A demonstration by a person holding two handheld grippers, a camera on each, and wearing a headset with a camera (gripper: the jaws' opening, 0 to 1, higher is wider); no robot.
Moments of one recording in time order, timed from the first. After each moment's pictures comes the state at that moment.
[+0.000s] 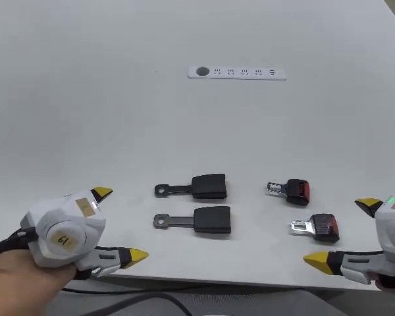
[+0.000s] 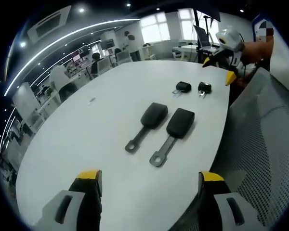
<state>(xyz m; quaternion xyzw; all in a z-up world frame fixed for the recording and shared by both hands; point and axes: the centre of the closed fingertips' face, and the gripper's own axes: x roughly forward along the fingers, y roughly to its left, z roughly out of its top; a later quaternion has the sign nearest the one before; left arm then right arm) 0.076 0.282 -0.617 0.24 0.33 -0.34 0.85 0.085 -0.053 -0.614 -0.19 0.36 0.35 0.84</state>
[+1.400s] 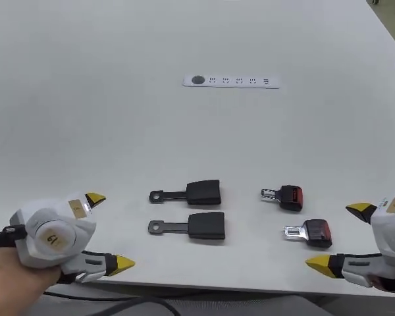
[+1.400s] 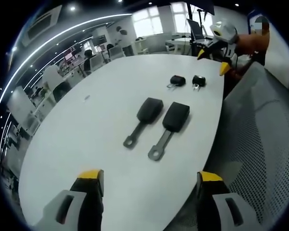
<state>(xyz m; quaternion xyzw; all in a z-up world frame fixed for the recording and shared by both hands) 0.069 0.286 -0.611 0.27 0.35 -0.36 0.82 0.080 -0.058 -0.605 -0.22 0.36 0.38 0.83</state>
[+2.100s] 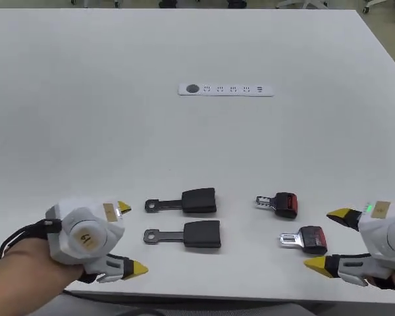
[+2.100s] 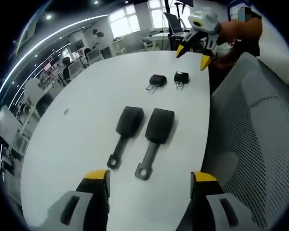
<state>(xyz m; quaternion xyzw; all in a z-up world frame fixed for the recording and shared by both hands) 0.077 0.233 -0.623 0.31 0.35 -0.44 0.77 0.087 -0.054 -0.616 -0.26 0.35 0.43 0.79</state>
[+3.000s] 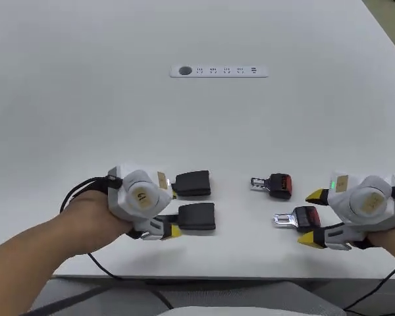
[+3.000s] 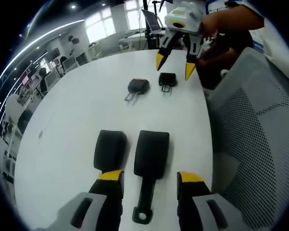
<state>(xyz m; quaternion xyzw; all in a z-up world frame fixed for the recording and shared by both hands) 0.104 0.160 -0.654 0.32 0.34 -0.53 0.71 0.102 -0.058 -0.658 -0.33 0.37 0.49 0.72</state>
